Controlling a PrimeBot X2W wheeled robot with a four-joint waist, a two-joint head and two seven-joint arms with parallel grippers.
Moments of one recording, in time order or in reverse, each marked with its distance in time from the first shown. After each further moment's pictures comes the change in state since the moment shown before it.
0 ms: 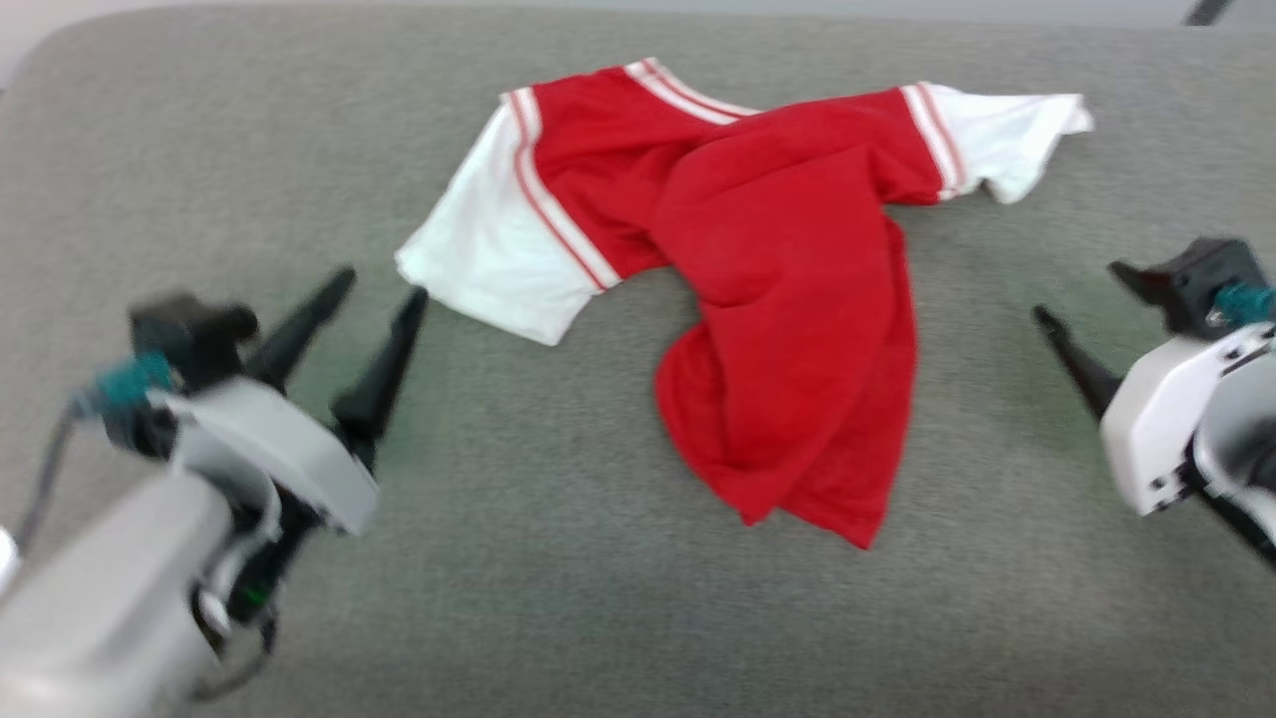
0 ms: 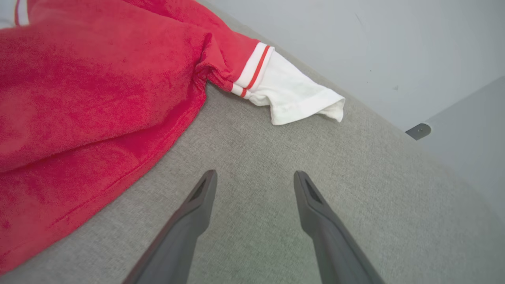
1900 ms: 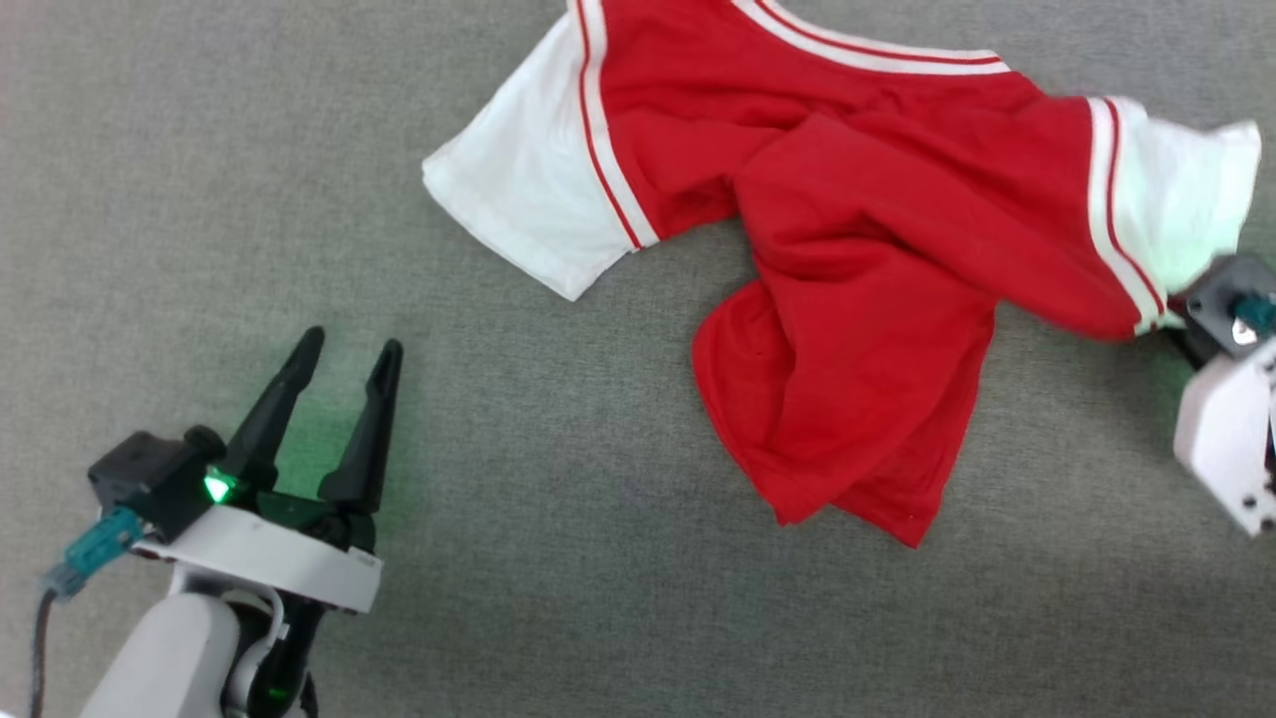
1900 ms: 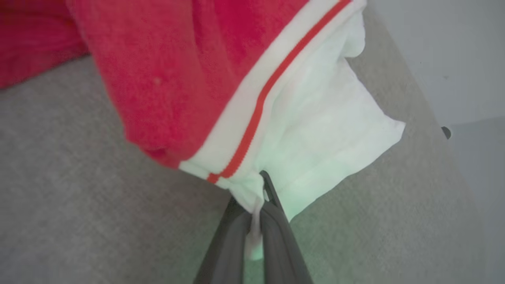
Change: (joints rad) left arm 0.443 -0.314 0.628 -0.147 0.466 -0.130 0.000; right arm -0.119 -0.297 0.248 -0.033 0.018 0.000 0.063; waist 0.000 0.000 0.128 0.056
